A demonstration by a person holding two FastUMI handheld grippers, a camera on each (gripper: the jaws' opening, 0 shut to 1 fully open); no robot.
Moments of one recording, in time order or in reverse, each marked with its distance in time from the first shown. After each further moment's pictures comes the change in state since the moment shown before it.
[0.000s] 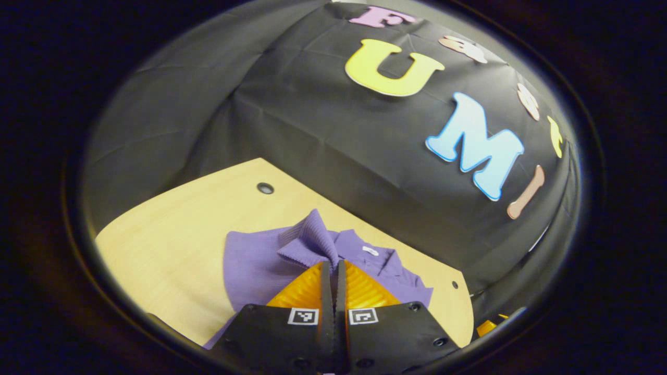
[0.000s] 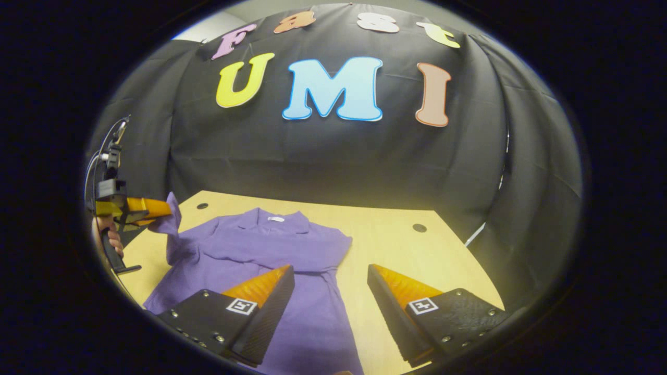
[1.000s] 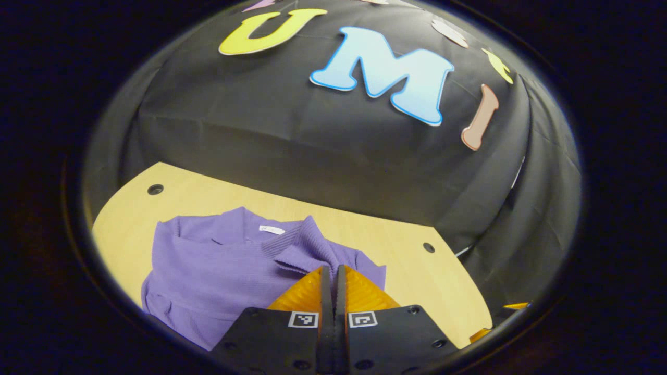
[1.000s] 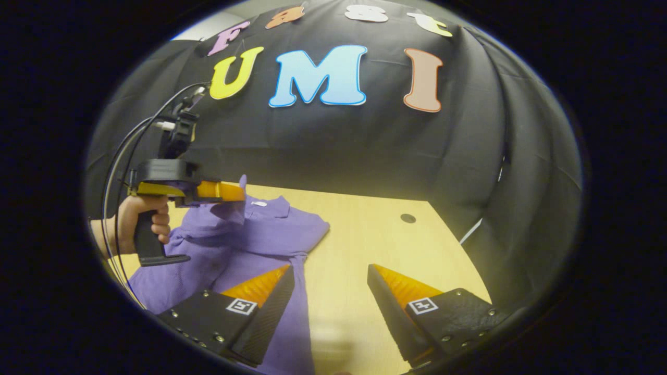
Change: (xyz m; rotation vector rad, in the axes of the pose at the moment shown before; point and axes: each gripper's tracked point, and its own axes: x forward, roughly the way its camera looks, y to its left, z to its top) left arm 0.100 -0.209 -0.138 0.307 0.176 -0.216; right arm 0.012 -0.065 -0.031 -0.028 0.045 0.056
